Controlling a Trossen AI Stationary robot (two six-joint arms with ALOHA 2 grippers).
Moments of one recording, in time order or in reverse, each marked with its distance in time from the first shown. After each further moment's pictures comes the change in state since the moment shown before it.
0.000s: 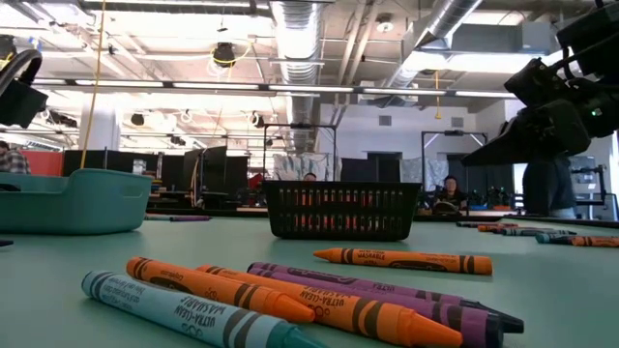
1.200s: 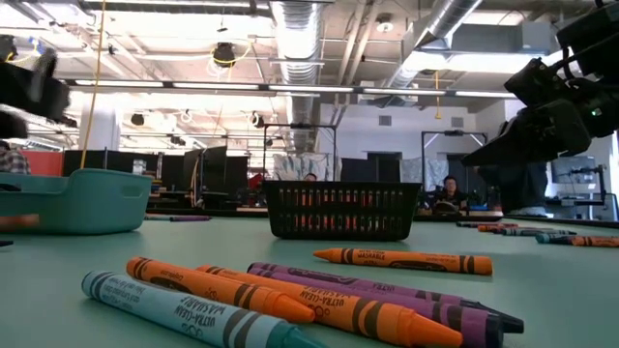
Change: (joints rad) left arm 0.007 -0.090 -0.118 0.076 -0.182 -0.017; right arm 0.000 0.000 0.000 0.001 -0.003 0.000
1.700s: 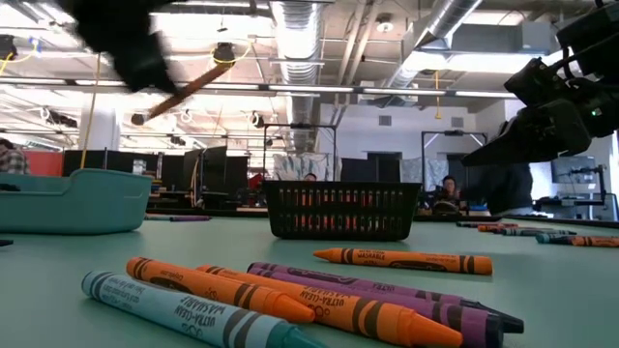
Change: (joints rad) left arm 0.240 -0.222 0.037 0.446 -0.272 0.582; right arm 0.000 0.000 0.000 0.001 0.000 0.000
